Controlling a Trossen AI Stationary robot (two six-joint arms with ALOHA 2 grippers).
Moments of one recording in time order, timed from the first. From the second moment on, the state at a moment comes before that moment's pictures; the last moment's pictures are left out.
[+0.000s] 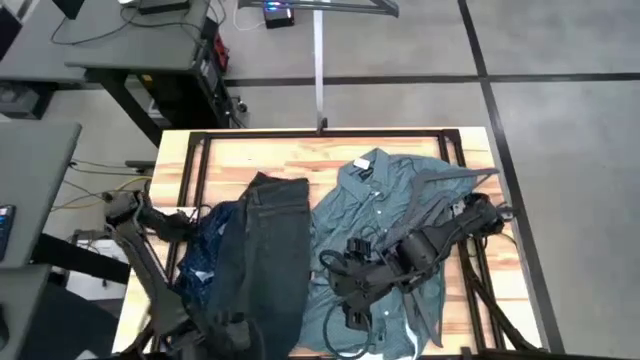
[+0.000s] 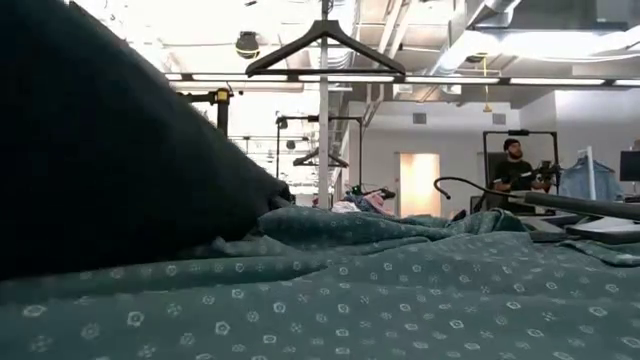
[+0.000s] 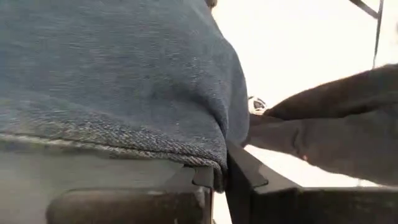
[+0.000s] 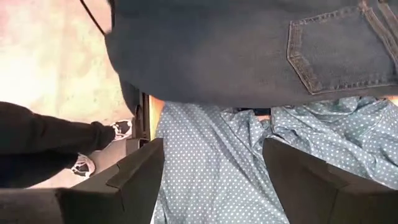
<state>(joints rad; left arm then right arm) -1.06 1.65 1.40 -0.72 -0.27 -1.24 0.53 2.02 2.33 -1.28 0.19 0.58</state>
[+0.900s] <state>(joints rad) -1.20 1.35 1.40 -0.49 -0.47 -0.96 0.53 2.02 2.33 -1.22 0.25 0.61</state>
